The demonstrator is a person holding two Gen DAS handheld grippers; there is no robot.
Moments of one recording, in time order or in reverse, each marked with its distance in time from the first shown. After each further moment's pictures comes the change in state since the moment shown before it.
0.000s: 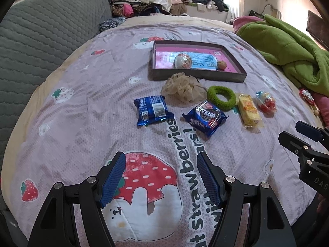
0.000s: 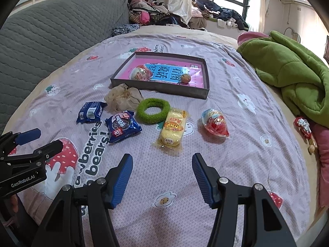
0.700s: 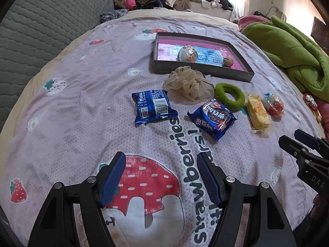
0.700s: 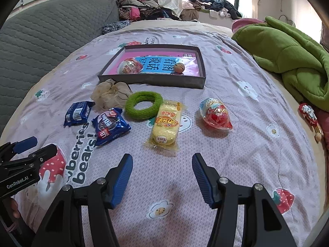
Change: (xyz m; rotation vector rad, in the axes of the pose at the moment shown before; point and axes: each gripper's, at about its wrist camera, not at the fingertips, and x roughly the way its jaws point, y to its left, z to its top) left arm 0.032 0.007 0.005 -0.040 0.029 -0.022; right arm 0.036 -0.014 -0.001 0.076 0.036 -0.001
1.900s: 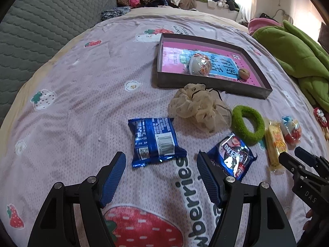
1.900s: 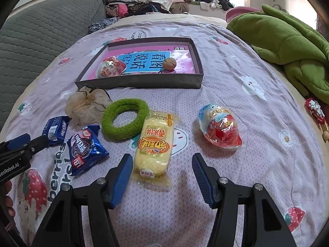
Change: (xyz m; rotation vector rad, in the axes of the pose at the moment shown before) left arm 0.055 0.003 0.059 -0.030 0.010 0.012; right arm 0.058 -0.014 0.033 0.068 0.039 -0.030
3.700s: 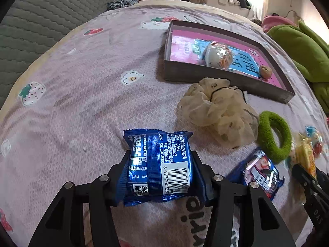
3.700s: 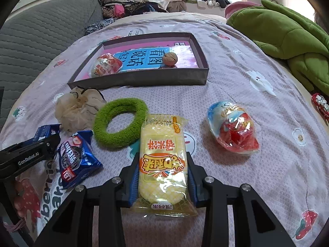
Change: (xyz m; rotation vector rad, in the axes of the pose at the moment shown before) left arm 0.055 -0.002 0.012 -0.050 0.037 0.043; right arm 0.027 0.001 0.000 0.027 -0.010 0.016
